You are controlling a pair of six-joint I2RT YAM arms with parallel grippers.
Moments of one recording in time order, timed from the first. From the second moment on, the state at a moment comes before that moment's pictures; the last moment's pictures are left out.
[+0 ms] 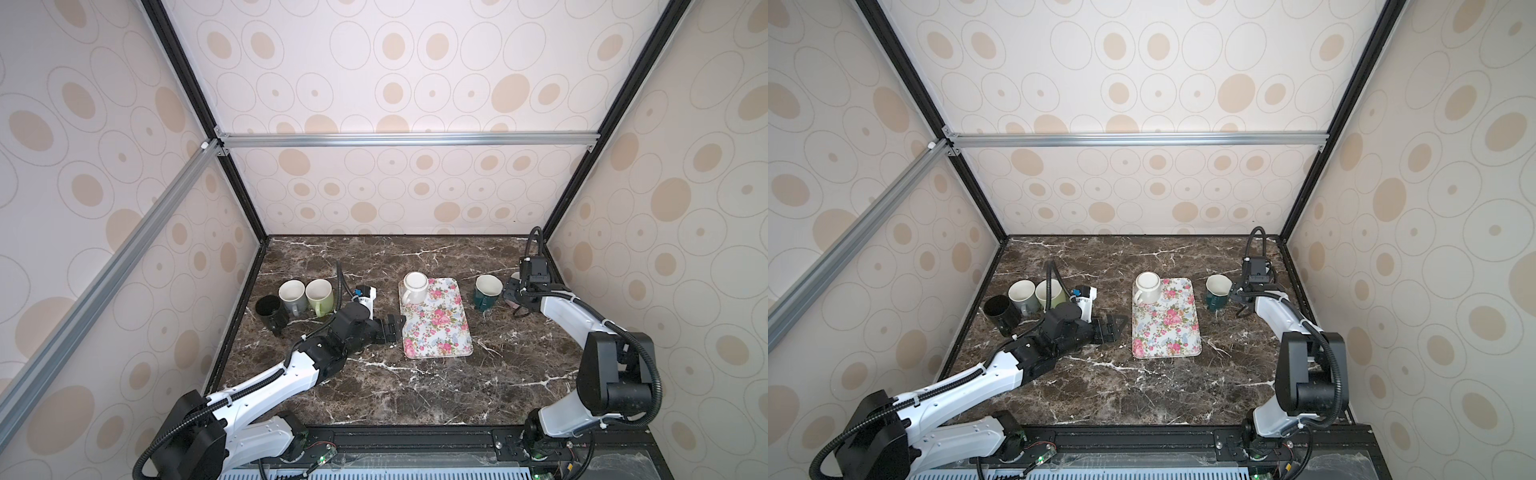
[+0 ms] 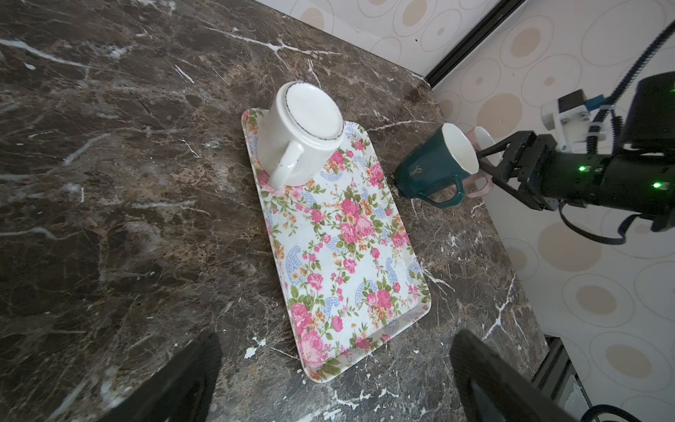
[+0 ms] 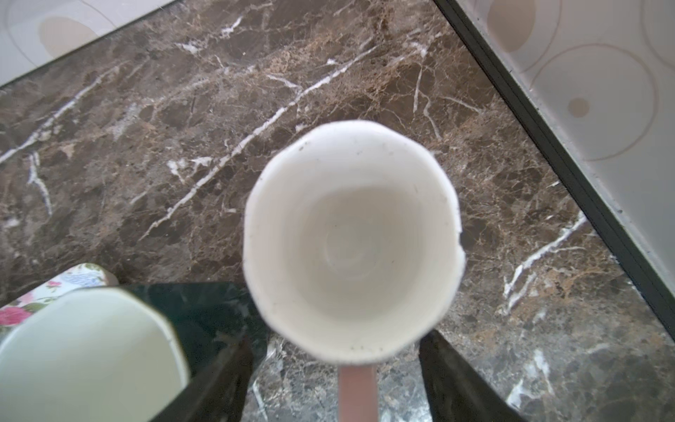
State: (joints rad) left arm -0.72 1.15 0.65 -0.01 -0.01 -0.68; right arm -0.01 1.51 1.01 -0.39 0.21 0.40
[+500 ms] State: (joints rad) left arm -0.71 1.24 0.80 -0.06 -0.01 -0.58; right arm -0.01 1.01 0.89 -0.59 -0.01 0.37
